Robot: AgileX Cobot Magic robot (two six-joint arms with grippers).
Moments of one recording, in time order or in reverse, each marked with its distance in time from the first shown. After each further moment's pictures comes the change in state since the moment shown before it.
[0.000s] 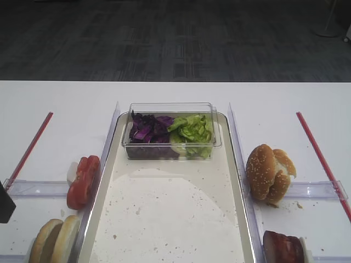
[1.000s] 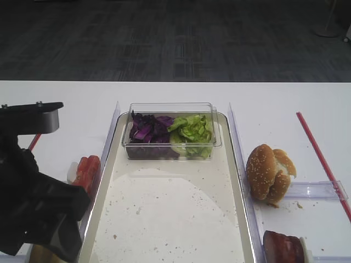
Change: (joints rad) left arm -0.531 0.154 -0.107 0.065 -0.004 -0.486; right arm 0.000 0.000 0.000 0.000 0.000 0.000
